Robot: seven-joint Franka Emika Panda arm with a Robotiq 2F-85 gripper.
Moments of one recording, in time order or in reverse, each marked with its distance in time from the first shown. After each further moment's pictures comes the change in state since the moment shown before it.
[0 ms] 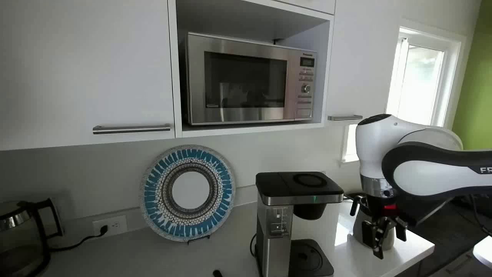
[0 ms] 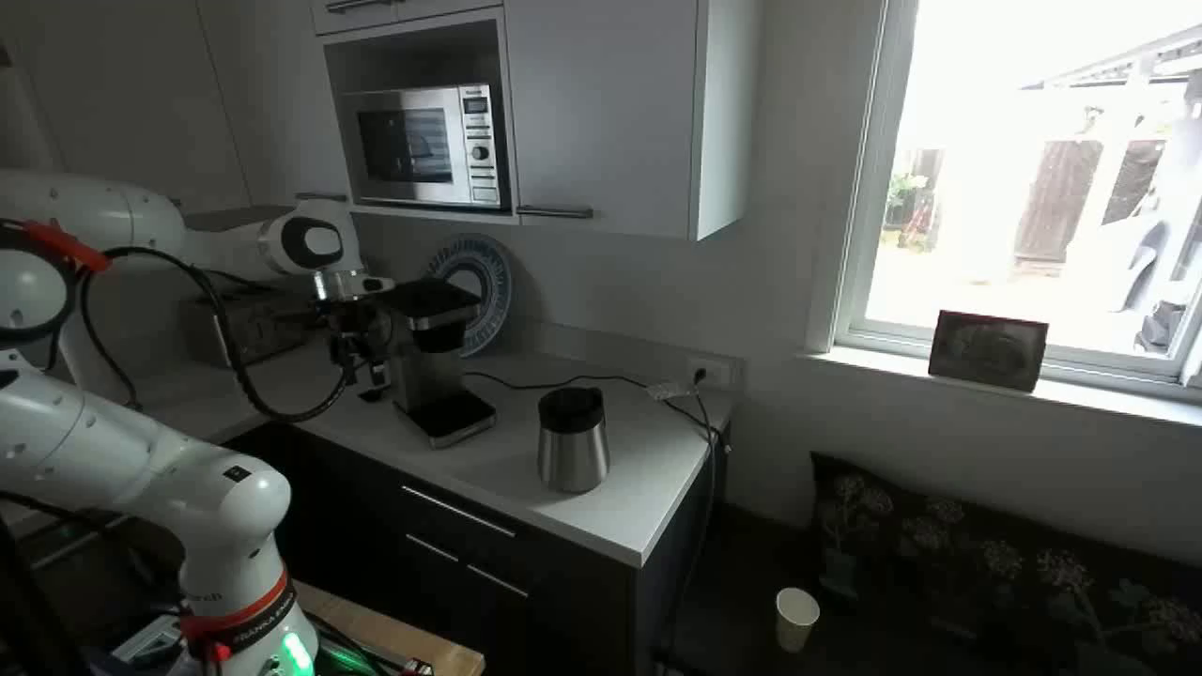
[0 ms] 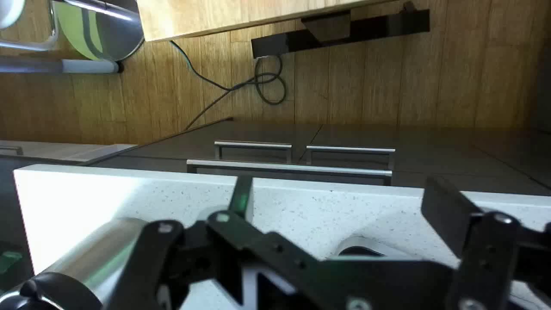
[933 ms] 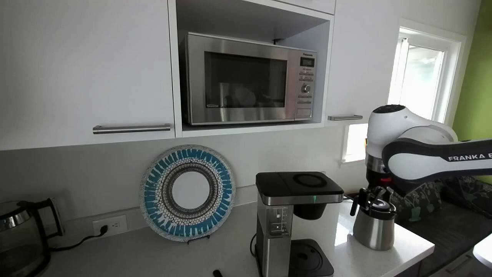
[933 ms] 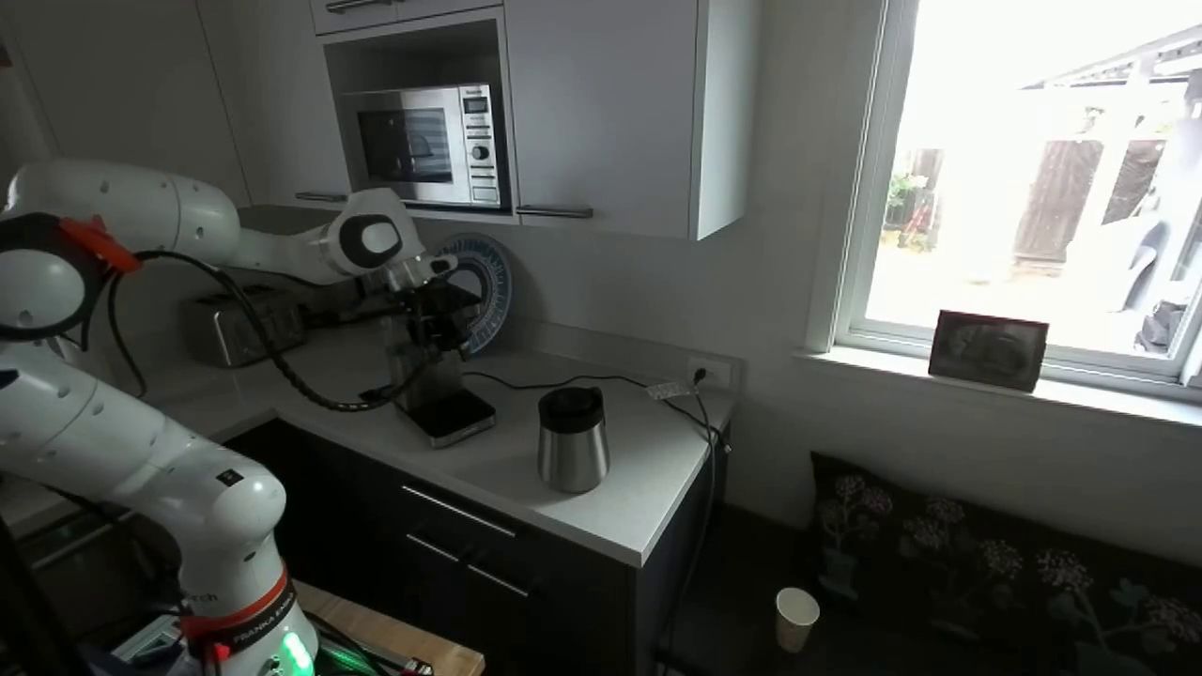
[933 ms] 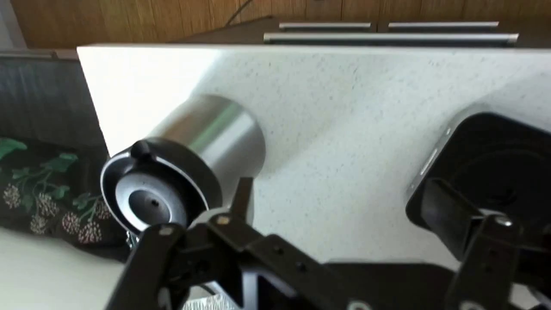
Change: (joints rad) arm -0.088 0.091 -0.197 0.046 -0.240 0.327 -0.143
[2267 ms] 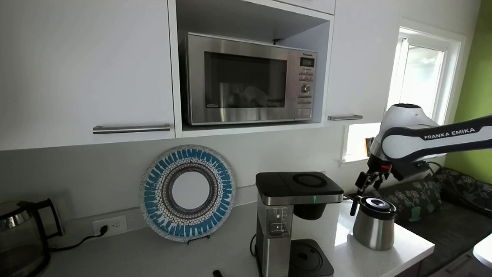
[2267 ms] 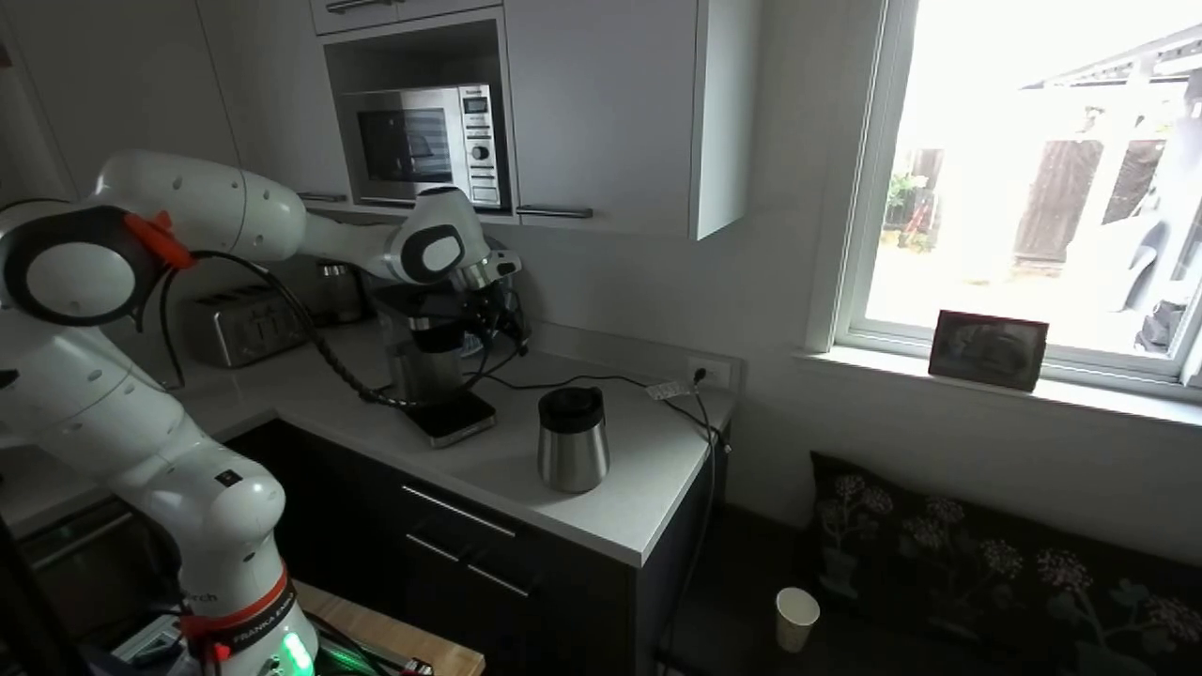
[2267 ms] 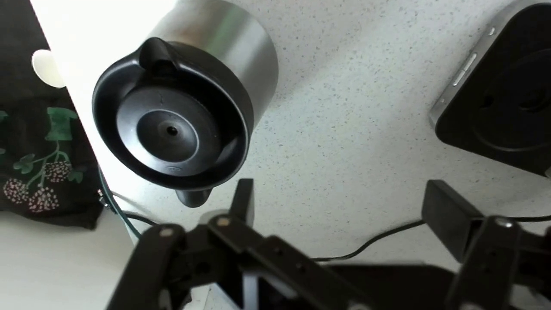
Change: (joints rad) arm -0.015 0.170 -0.222 0.113 0.157 0.236 -0.290
